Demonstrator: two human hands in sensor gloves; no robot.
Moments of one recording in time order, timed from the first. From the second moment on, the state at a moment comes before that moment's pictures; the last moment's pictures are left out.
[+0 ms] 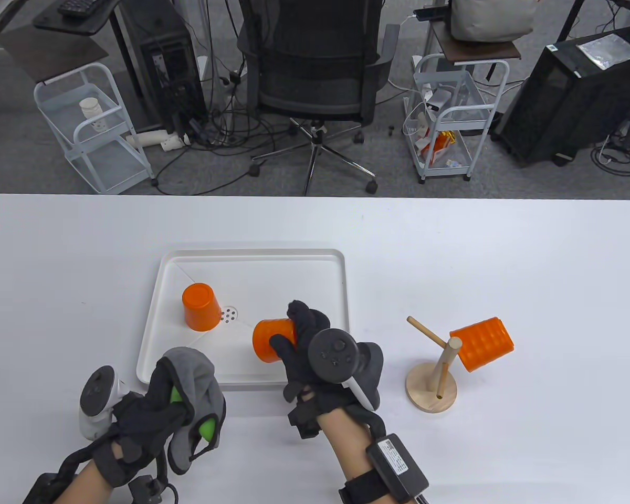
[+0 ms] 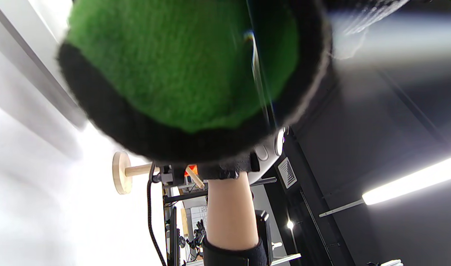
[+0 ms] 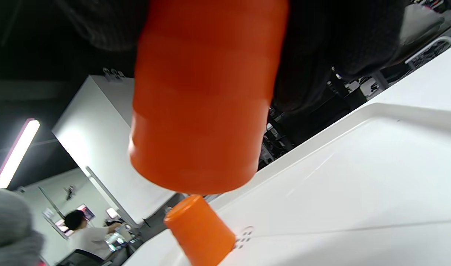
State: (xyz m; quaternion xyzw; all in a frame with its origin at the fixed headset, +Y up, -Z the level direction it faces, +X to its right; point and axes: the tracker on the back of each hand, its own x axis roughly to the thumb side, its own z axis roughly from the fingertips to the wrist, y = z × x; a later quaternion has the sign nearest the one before) left_hand -0.281 -0.724 -0.249 -0.17 -0.35 0.65 0.65; right_hand 0.020 -0.653 -0.289 0.11 -0.08 0.92 0.37
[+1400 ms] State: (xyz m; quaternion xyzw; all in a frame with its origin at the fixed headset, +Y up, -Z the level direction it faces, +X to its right) left_hand -0.263 -0.729 -0.241 -0.21 -0.41 0.59 0.66; right_hand -0.011 -0.697 -0.228 0.19 0.00 0.78 0.59
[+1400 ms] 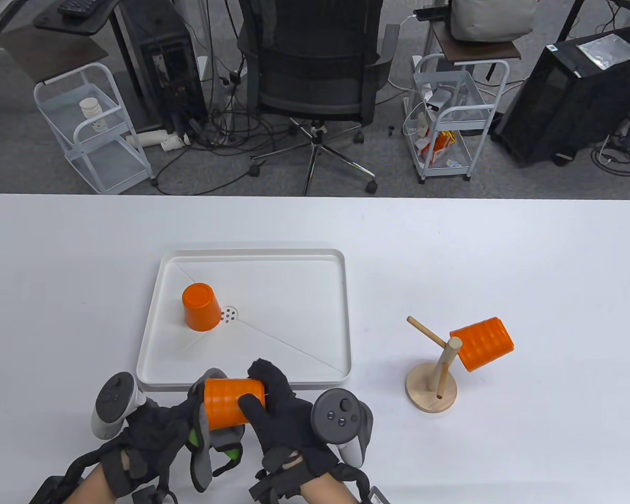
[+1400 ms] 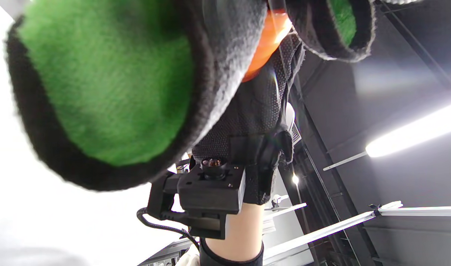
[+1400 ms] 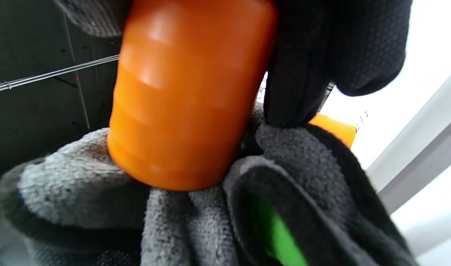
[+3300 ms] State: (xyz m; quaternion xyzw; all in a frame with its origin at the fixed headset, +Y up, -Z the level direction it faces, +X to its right) left_hand -0.245 -0.714 -0.238 -0.24 -0.46 0.40 0.76; right_hand -0.019 -0.701 -0.223 0.21 0.02 0.80 0.56
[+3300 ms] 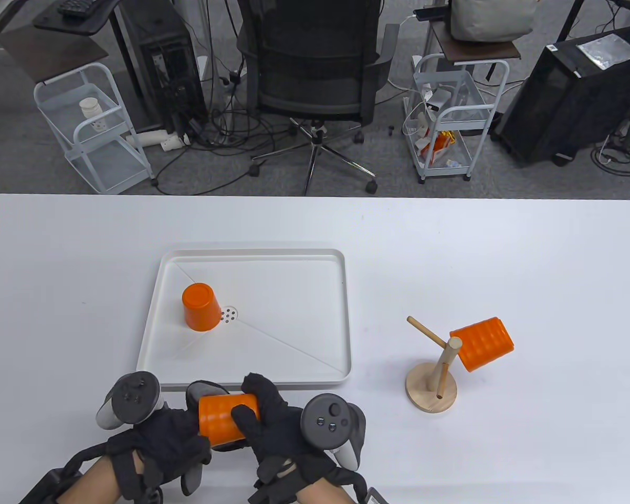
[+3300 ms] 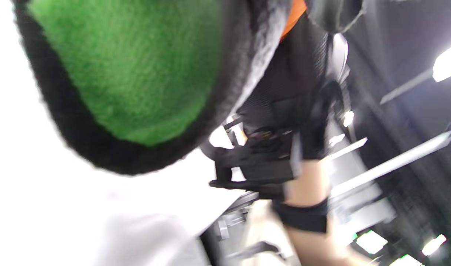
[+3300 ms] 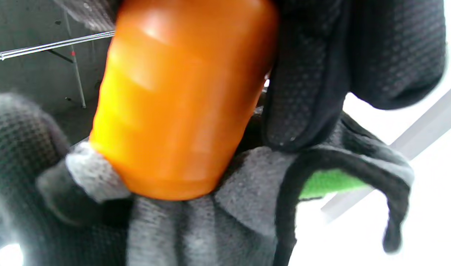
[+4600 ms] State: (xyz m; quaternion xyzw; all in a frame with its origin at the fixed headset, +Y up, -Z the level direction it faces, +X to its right) left_hand -0.288 -0.724 -0.247 -0.16 -0.36 0.65 0.65; right_hand -0.008 -0.695 -0.231 0.24 -0.06 0.80 0.55
